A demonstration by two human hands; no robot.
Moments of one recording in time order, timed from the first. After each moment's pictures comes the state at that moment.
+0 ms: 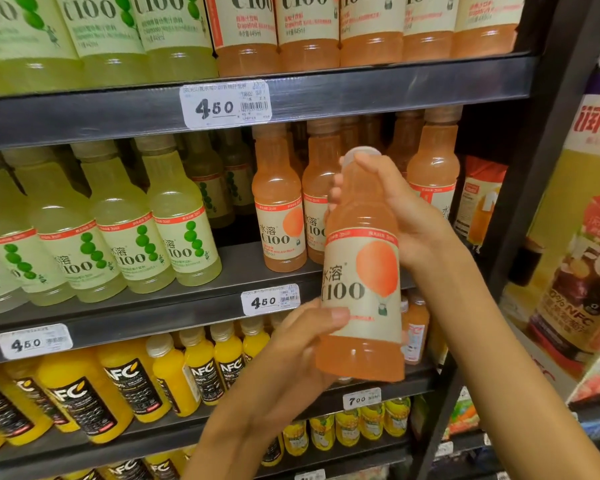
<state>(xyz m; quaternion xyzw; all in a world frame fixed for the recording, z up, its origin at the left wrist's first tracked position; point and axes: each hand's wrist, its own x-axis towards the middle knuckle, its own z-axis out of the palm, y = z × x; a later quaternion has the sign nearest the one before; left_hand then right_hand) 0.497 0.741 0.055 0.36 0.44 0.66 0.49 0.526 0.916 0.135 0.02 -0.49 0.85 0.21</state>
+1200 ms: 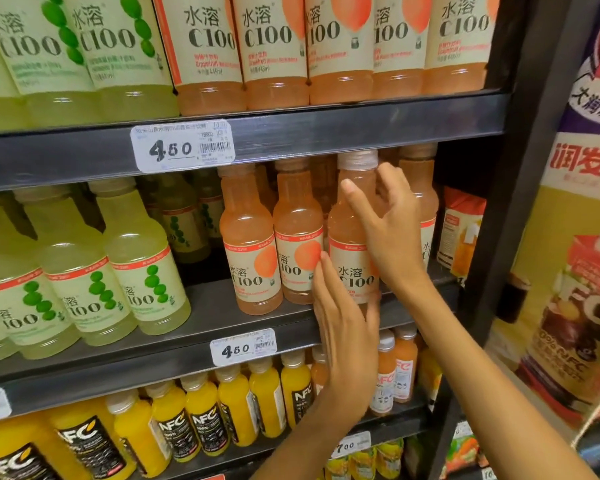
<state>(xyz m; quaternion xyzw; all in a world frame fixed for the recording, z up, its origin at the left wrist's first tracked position) 0.498 0.891 0.021 0.38 0.74 0.54 -0.15 0.506 0.967 0.120 -0.08 -0.73 0.33 0.59</state>
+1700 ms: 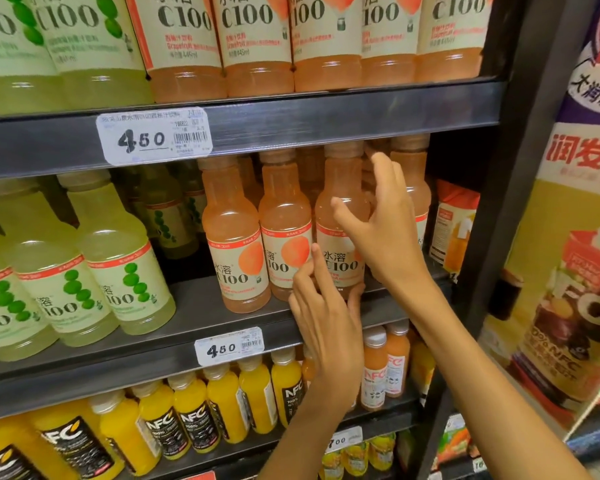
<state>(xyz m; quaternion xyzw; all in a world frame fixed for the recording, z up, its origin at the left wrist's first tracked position) 0.485 0.907 0.013 0.32 0.77 0.46 -0.29 0.511 0.972 0.119 -0.15 -0.79 0.25 0.54</state>
